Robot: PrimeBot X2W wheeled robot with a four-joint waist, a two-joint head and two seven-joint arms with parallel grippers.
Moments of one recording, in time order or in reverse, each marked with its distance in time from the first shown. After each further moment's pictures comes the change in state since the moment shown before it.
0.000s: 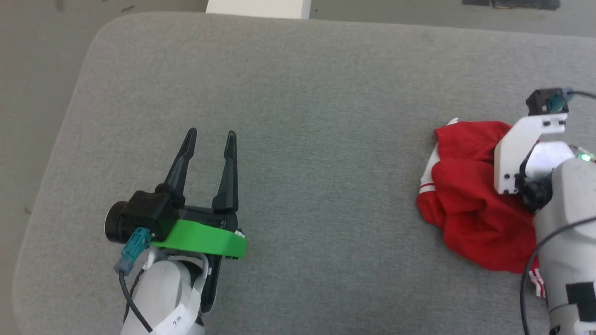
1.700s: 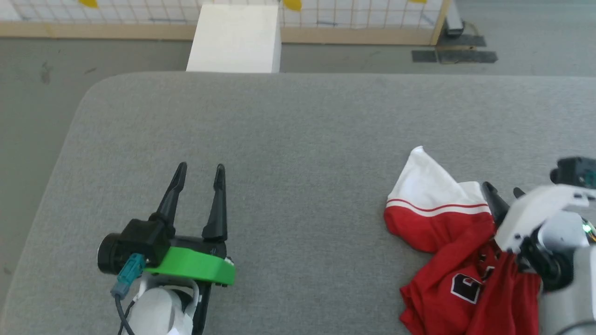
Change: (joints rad) left arm 0.103 0.000 0.053 0.009 0.034 -0.023 0.000; right arm 0.434 0.074 -0.004 -0.547 0.407 0.000 -0.046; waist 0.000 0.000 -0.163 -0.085
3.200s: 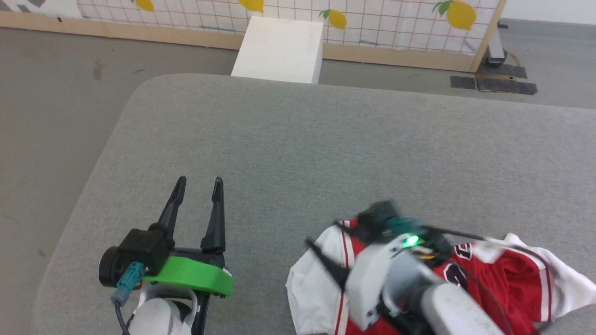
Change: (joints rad) left arm 0.027 0.000 0.007 0.028 -0.018 -0.002 0.000; right arm 0.059 0.002 0.745 -0.100 0.065 0.000 -0.102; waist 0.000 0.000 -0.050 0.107
